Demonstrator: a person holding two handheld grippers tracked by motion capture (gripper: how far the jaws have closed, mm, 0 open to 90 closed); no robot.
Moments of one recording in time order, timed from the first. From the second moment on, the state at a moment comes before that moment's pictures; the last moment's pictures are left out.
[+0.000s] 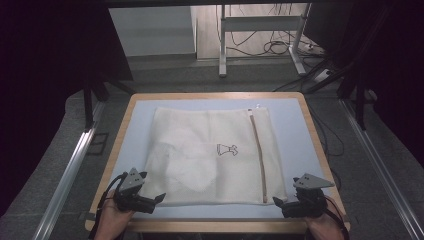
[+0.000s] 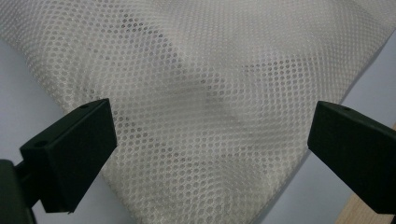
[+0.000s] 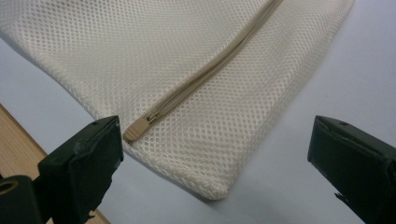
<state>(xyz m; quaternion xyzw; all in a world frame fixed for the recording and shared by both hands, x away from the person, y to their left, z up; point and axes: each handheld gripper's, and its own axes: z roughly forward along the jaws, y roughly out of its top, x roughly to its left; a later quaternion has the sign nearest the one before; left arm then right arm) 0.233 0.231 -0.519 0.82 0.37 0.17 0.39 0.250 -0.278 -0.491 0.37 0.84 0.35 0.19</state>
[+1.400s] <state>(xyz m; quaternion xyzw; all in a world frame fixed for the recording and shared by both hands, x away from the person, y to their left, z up) 0.234 0.229 -0.520 0.83 0.37 0.17 0.39 0.251 -0.248 -0.497 0.31 0.87 0.30 0.24</state>
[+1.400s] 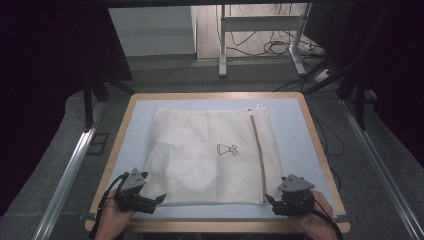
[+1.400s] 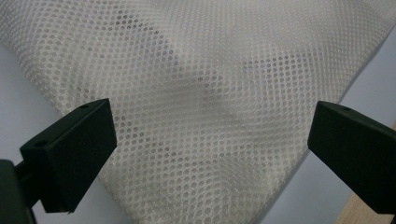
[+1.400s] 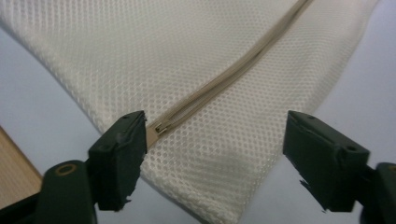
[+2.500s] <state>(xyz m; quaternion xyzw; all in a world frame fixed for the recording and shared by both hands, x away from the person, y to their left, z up) 0.236 0.227 -0.521 0.83 0.37 0.17 0.38 0.247 -0.229 -0.499 0.22 0.91 0.25 0.24</state>
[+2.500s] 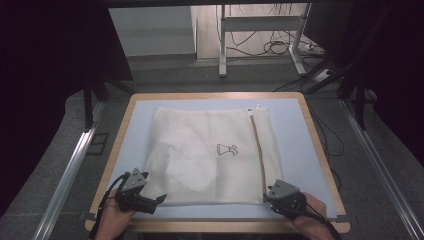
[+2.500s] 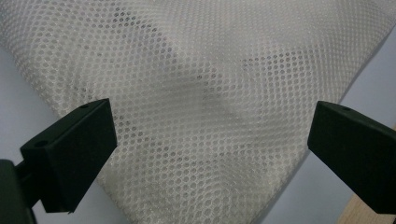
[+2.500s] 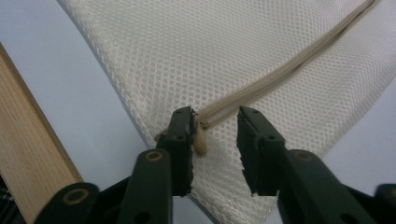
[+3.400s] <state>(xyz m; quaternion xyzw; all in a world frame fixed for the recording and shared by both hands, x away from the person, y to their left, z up) 0.243 0.209 -0.513 0.82 0.37 0.13 0.42 0.255 -0.224 -0.504 0.20 0.93 0.23 0.22</state>
